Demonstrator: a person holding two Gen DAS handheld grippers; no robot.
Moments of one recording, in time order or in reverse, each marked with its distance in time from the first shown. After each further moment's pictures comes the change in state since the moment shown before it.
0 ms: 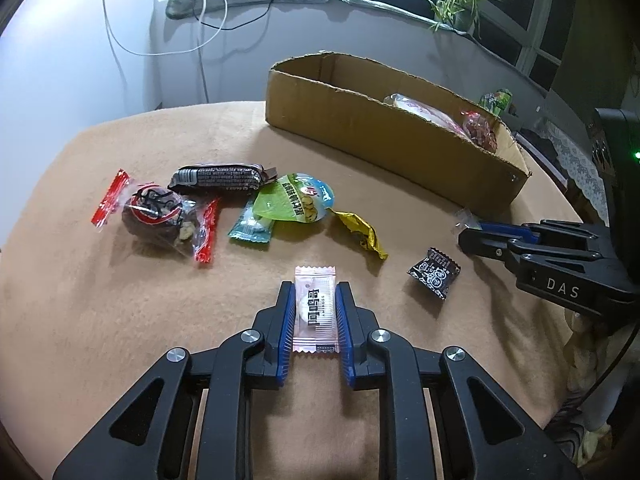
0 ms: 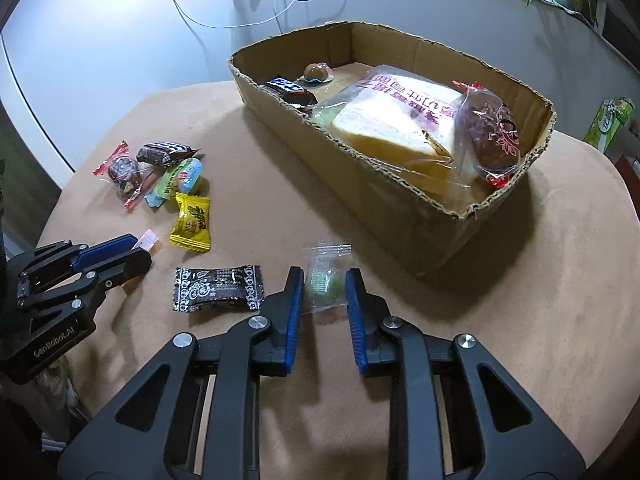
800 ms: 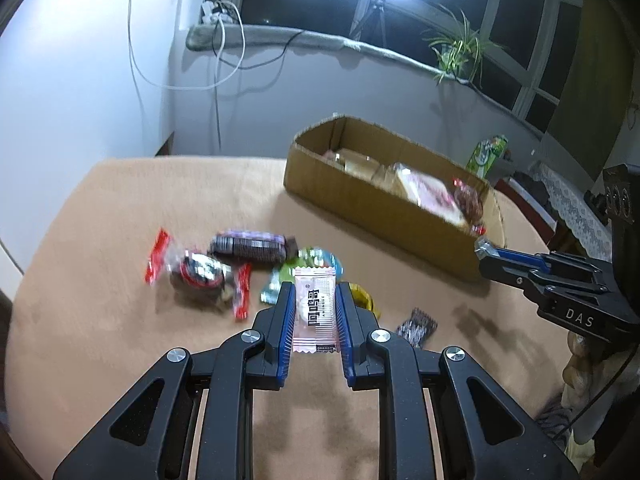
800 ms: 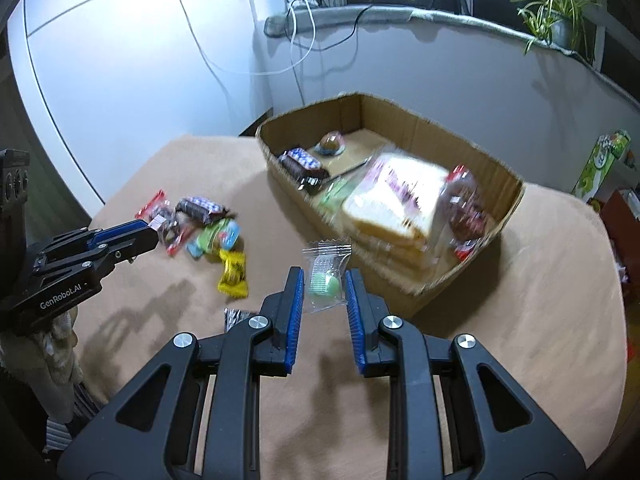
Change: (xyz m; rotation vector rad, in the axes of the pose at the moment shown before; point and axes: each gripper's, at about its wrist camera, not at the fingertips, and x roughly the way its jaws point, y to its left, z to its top) left arm -0.044 0.016 0.032 -0.053 -0.121 -0.025; right arm -0.061 0.002 0.030 -0.032 -0.132 0.026
